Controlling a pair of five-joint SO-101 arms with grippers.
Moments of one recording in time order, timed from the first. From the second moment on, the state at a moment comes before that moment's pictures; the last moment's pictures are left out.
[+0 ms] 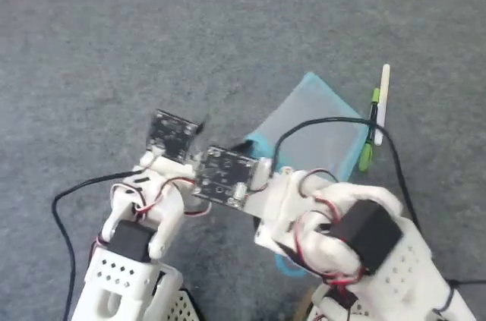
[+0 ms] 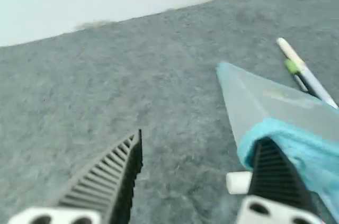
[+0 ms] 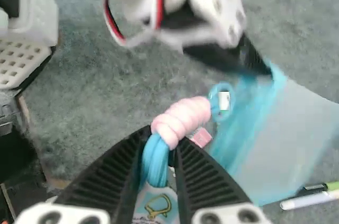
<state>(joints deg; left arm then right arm) 10.7 -74.1 74.8 40.2 2.5 -50.9 -49.0 16.1 100.7 25.6</state>
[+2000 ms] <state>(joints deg) 11.5 -74.0 80.1 36.2 3.0 -46.6 -56.9 18.4 100.7 27.5</state>
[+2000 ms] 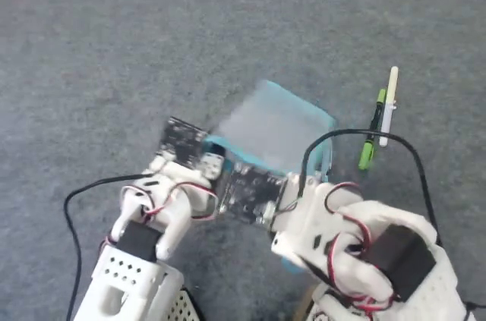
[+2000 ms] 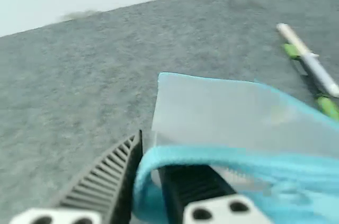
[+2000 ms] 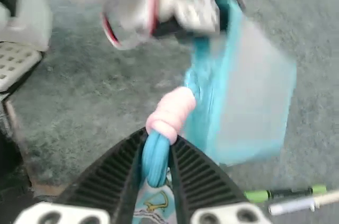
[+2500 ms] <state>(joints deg) -2.2 -74.2 80.1 36.2 5.9 -39.4 -54.4 26.2 93.5 25.0</state>
